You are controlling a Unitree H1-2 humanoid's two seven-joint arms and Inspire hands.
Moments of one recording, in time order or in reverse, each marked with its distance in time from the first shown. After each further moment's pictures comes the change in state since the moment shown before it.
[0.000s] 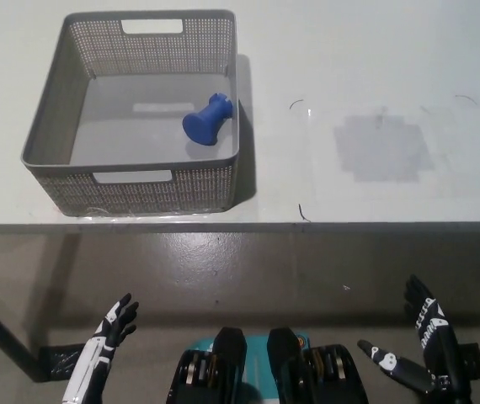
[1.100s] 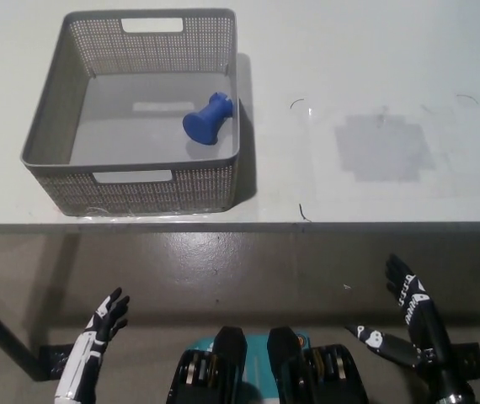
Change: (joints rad) left_arm -0.016 0.000 0.029 0.012 -0.012 -0.010 0.001; right_arm -0.095 -0.022 0.024 0.081 -0.001 0.000 0.033
